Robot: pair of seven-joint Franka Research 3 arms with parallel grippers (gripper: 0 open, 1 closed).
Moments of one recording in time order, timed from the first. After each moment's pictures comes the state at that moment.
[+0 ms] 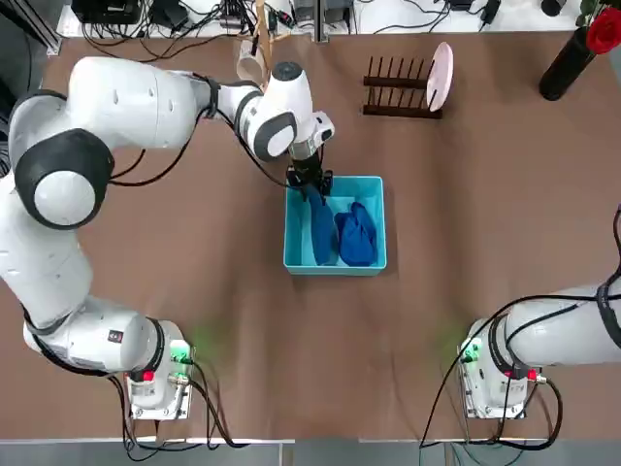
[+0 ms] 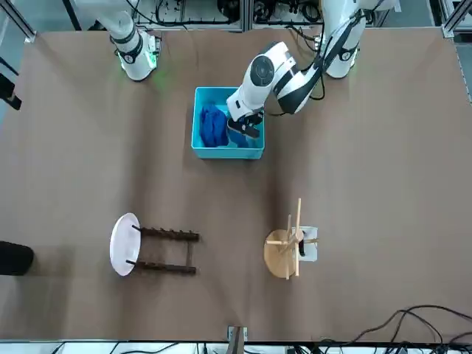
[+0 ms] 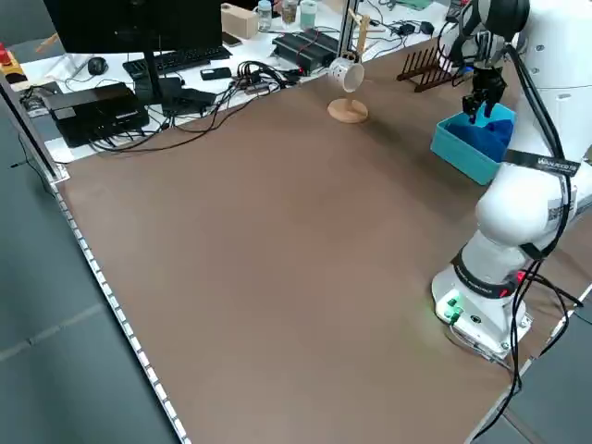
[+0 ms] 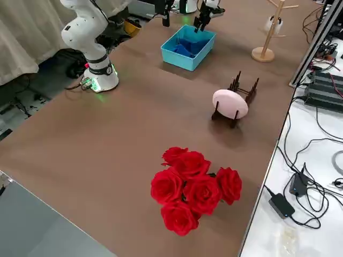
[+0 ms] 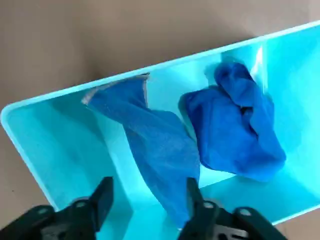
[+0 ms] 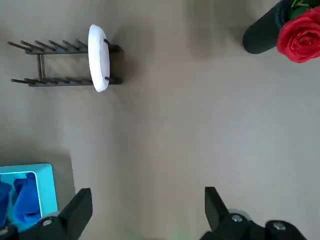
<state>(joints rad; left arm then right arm) -0.17 0.42 -0.78 -2.00 0.02 2.29 -0.63 0.07 -0.04 -0.19 -1.44 0.00 1.42 -0.04</state>
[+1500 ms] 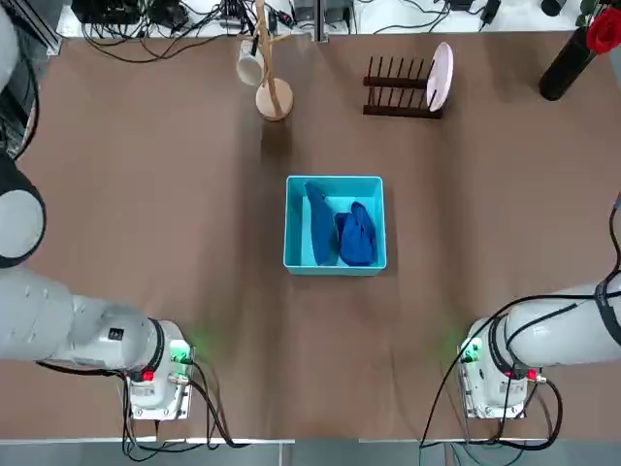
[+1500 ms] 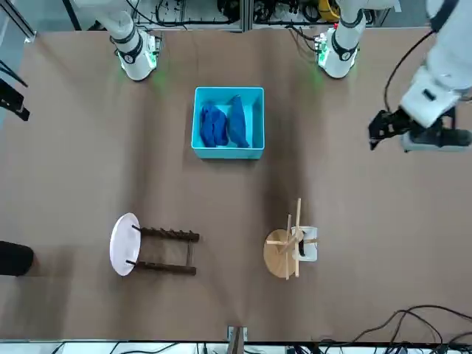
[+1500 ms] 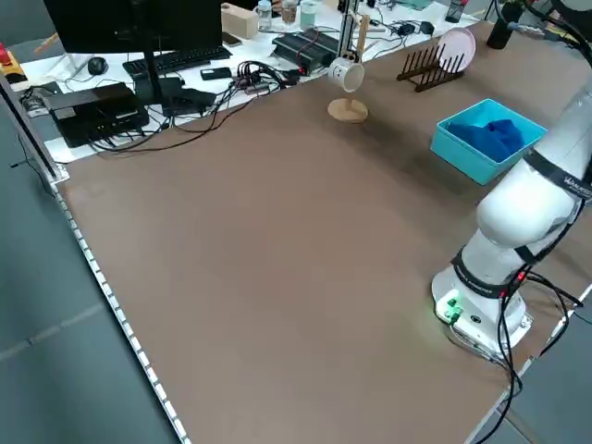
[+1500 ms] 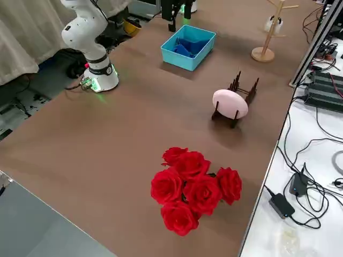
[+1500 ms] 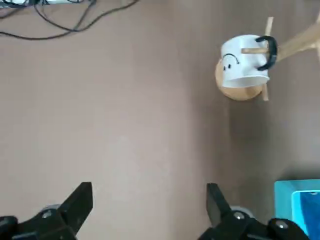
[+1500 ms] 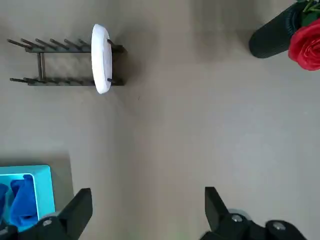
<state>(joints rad) -0.13 -0.02 -0.04 -1.65 0.03 1.76 -0.08 0.09 -0.02 -0.19 -1.46 0.00 1.45 -0.05</state>
